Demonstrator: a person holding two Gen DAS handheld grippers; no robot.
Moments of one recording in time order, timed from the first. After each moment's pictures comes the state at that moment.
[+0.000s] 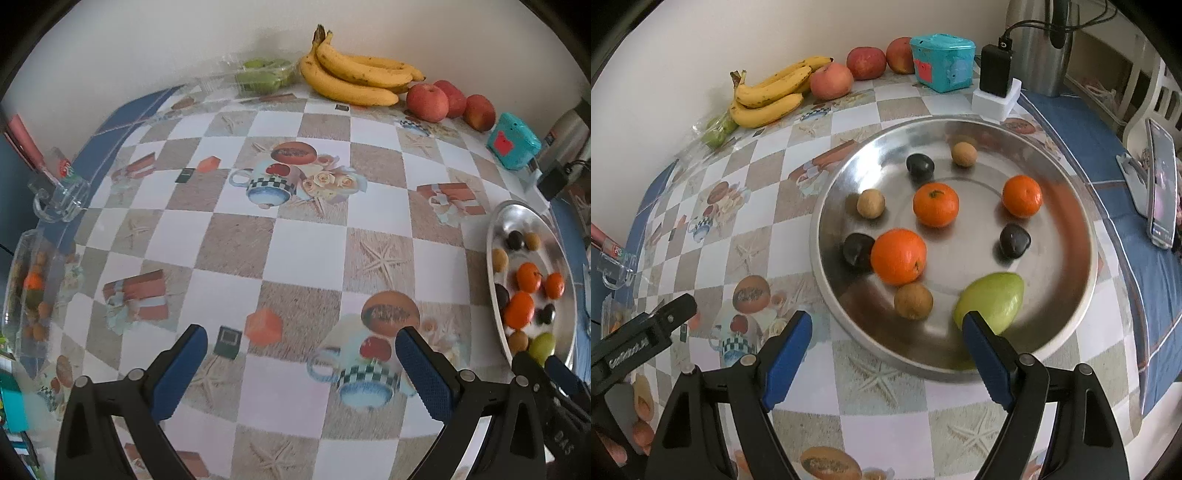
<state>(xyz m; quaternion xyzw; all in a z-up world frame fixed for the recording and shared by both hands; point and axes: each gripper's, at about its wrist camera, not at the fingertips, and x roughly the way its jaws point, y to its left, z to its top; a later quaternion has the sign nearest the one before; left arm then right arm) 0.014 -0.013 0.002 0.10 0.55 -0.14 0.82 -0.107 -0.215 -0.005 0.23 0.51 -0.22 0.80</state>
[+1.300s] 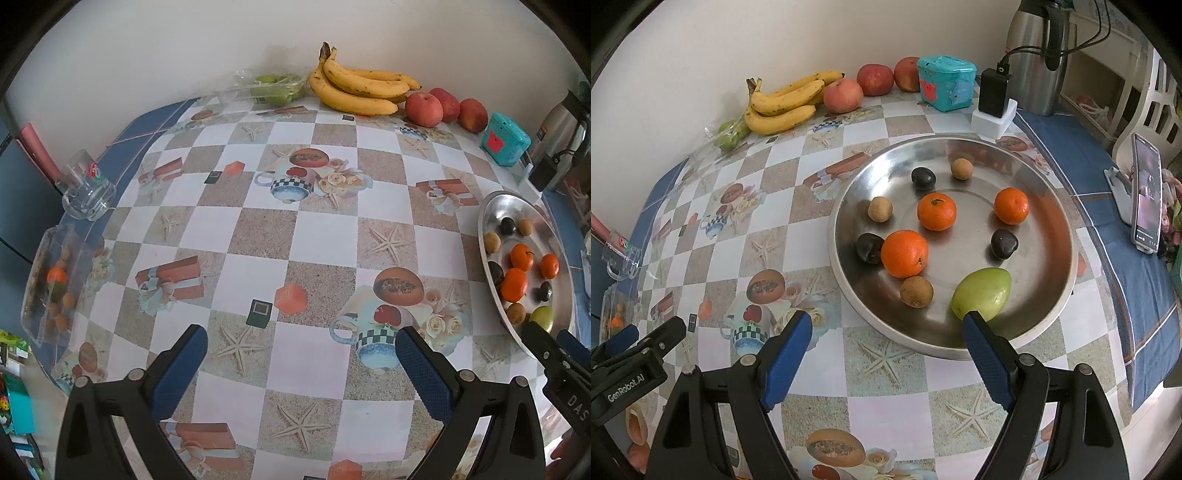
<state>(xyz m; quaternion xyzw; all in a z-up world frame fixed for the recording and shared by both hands) -0.015 0.010 0.022 0.11 0.53 -0.13 0.83 -0.120 -0.197 0.017 0.20 0.49 -0.23 0.81</state>
